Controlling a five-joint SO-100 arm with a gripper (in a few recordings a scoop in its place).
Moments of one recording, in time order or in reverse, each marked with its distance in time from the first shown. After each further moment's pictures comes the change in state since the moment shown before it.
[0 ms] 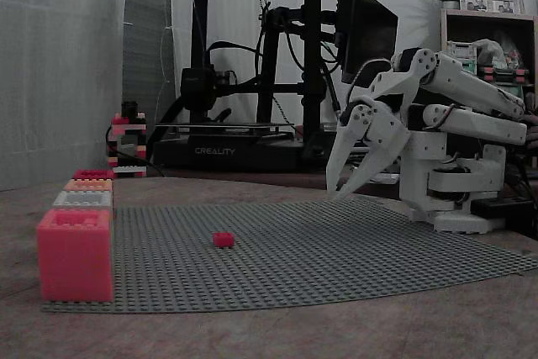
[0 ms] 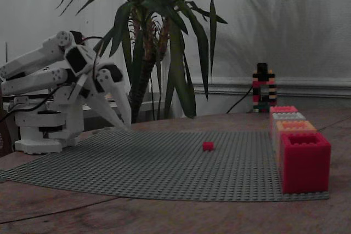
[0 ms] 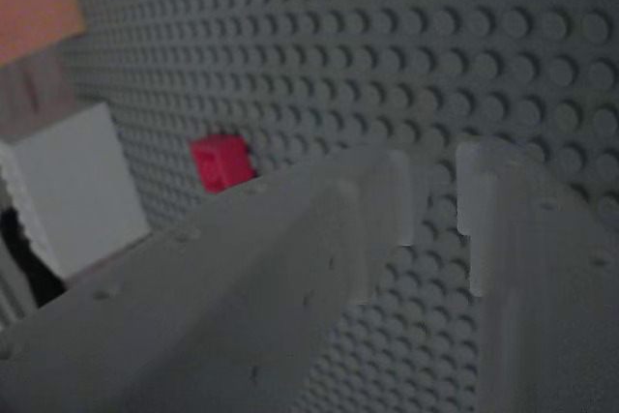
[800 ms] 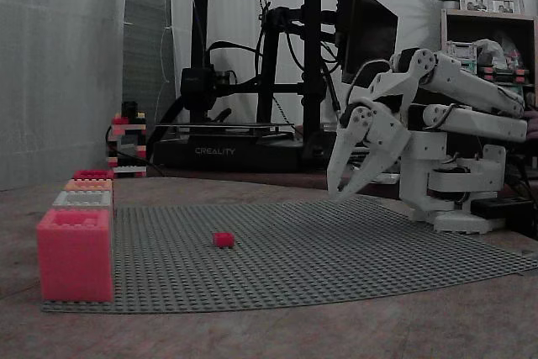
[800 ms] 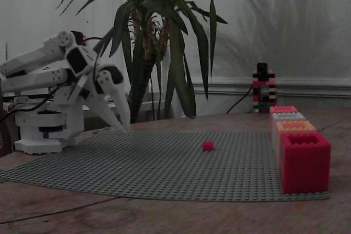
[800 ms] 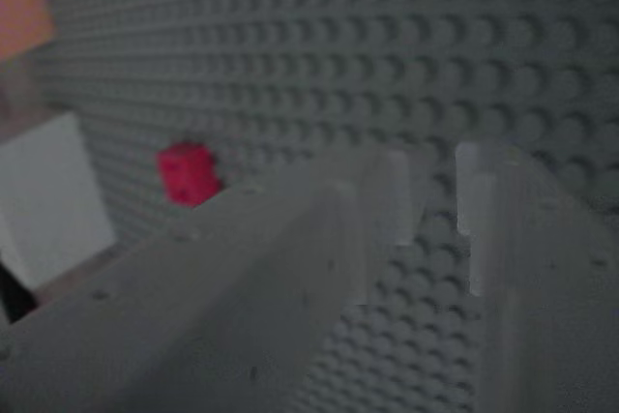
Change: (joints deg) arm 0.1 -7.0 -2.3 -2.3 -0.9
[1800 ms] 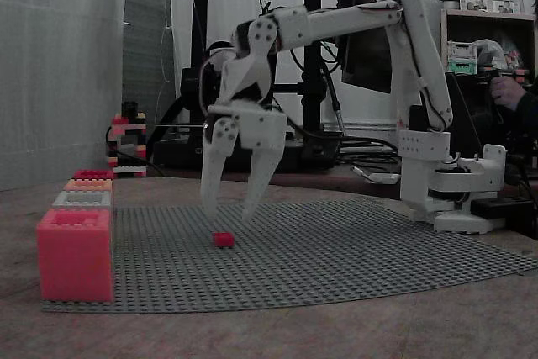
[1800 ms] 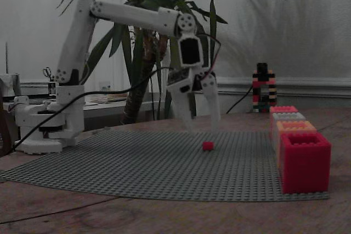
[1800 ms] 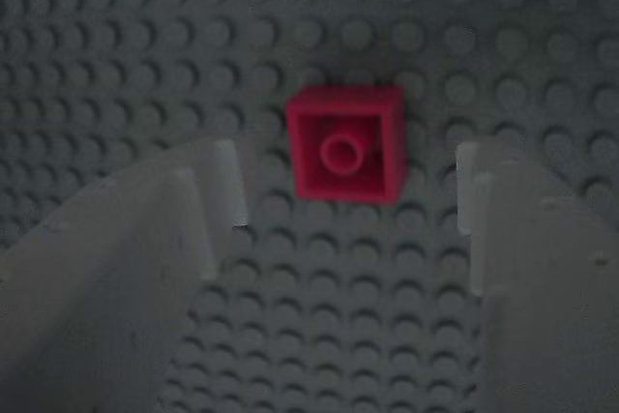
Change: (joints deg) arm -9.1 -108.6 -82.4 0.8 -1.8
